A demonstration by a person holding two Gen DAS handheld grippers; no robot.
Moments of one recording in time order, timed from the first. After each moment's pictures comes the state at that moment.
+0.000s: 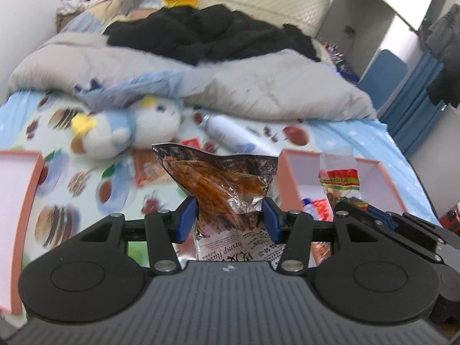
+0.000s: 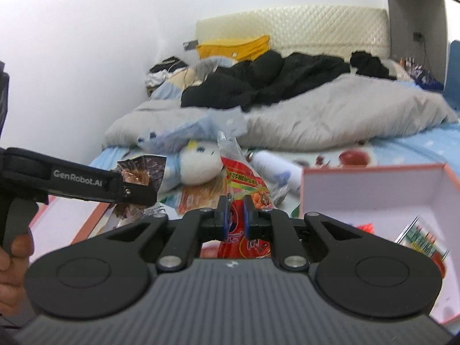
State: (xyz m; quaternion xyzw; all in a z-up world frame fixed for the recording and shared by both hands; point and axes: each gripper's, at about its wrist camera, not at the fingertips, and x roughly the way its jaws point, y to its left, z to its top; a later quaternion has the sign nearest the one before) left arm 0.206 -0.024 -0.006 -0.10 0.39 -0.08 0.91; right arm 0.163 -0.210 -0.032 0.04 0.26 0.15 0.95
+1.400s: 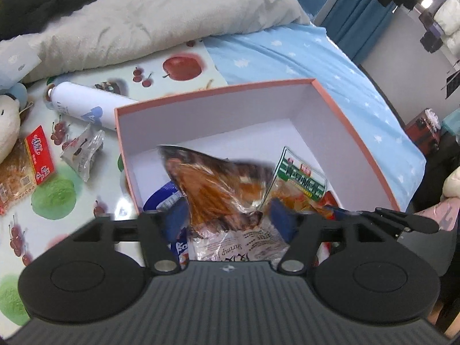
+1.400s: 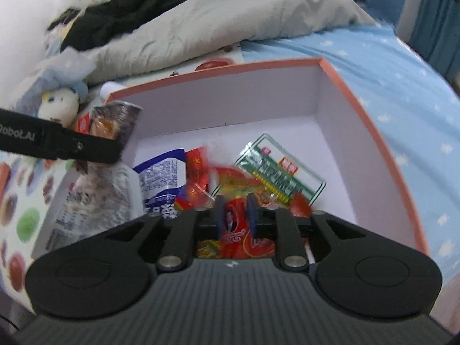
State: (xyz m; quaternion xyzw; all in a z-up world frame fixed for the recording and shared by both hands) left arm 0.327 -0.244 -0.086 0.00 0.51 -0.23 0.82; right arm 0.215 -0.381 -0.129 0.08 0.44 0.00 0.89
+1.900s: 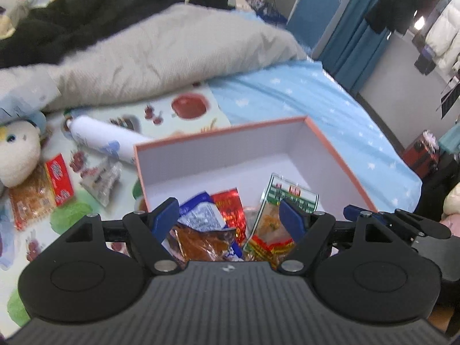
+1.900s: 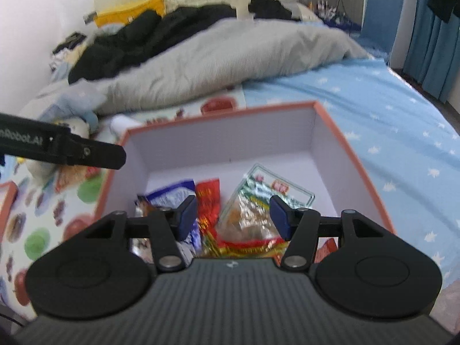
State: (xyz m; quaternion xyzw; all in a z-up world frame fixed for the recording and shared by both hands) left arm 0.299 -0.224 -0.031 -0.01 0.44 -0.23 0.87; right arm 0.196 -0.377 -0.077 0.06 0.37 -0.01 0.93
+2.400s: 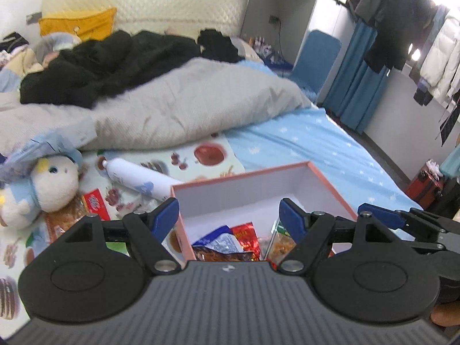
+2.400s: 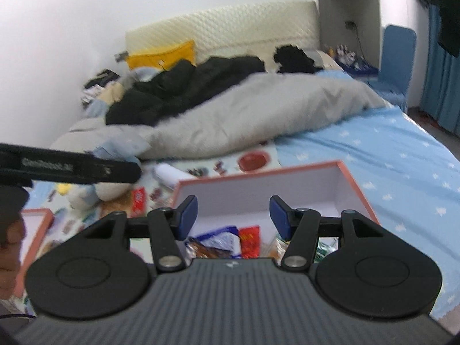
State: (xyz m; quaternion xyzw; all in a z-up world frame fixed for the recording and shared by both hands) left arm 0.249 -0.172 0.029 -0.03 0.35 -0.21 0.91; right arm 0.164 -0.346 -0.013 0.06 0.27 0.04 0.96
